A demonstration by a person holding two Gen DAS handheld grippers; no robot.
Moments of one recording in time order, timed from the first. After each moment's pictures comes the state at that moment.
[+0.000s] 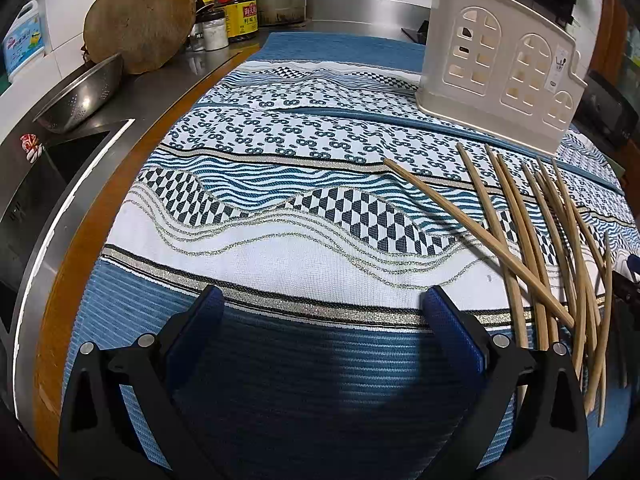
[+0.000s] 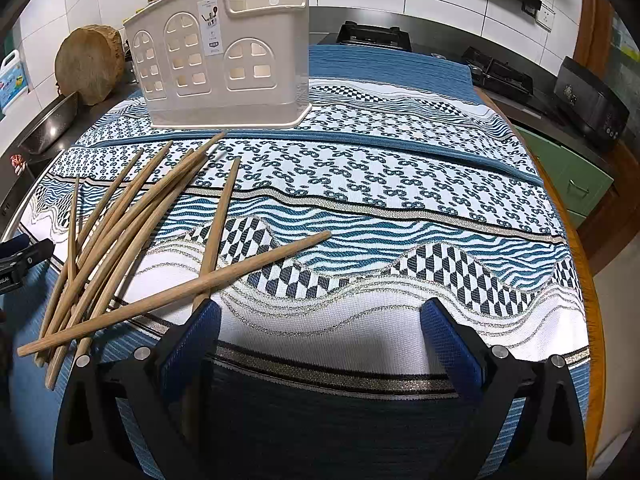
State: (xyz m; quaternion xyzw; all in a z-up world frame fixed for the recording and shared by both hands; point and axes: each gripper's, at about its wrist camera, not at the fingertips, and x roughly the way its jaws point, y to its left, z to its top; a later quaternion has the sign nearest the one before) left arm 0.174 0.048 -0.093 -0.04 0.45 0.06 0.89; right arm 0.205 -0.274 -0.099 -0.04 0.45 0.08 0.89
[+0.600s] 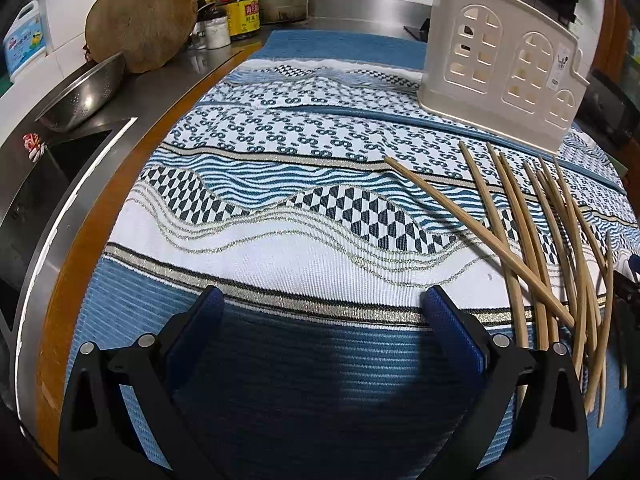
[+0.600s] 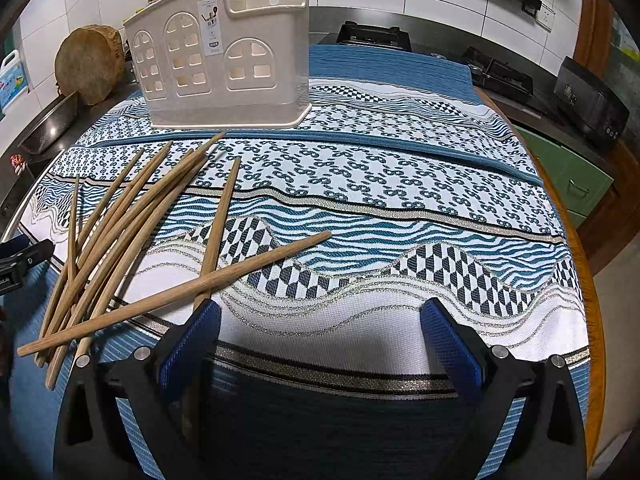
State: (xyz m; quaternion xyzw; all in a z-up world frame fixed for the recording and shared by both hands) left arm 0.174 0.046 -0.091 -0.04 0.46 0.07 0.89; right arm 0.205 -0.274 -0.099 -0.04 0.45 0.08 0.89
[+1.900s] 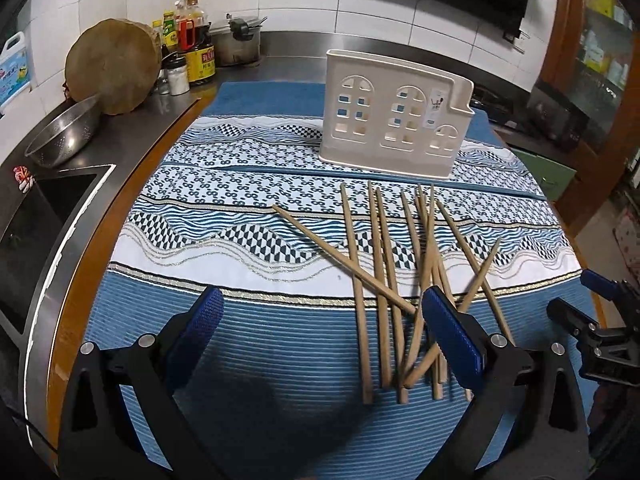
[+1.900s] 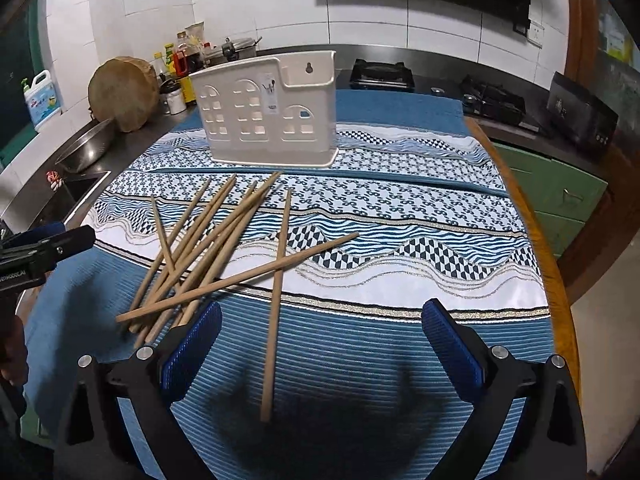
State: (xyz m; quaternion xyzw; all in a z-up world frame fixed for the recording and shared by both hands) left arm 0.116 -0.016 -0.007 -0.04 0.41 -0.01 0.91; right arm 0.121 -0.268 -0.033 -0.01 0.40 0.11 0.91
